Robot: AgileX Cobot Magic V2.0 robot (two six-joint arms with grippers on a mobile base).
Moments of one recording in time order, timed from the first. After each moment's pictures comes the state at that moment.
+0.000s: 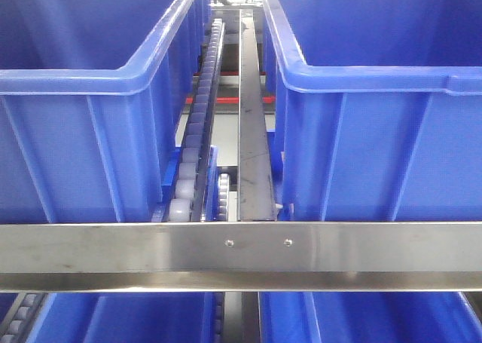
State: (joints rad) left arm -0.11 0.20 -0.46 -0.06 0.35 0.05; right arm 0.14 0.40 -0.40 -0.07 0.15 0.11
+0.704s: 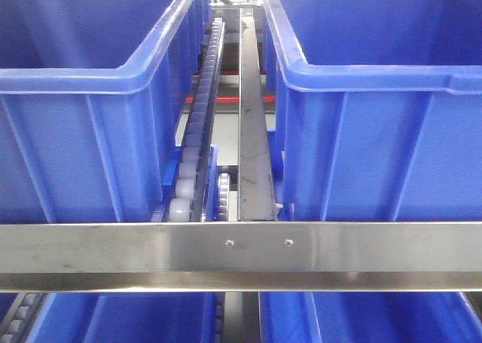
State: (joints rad) left arm -0.11 0.20 -0.46 -0.06 0.32 0.05; right arm 0.14 0.40 -0.40 -0.07 0.14 0.11
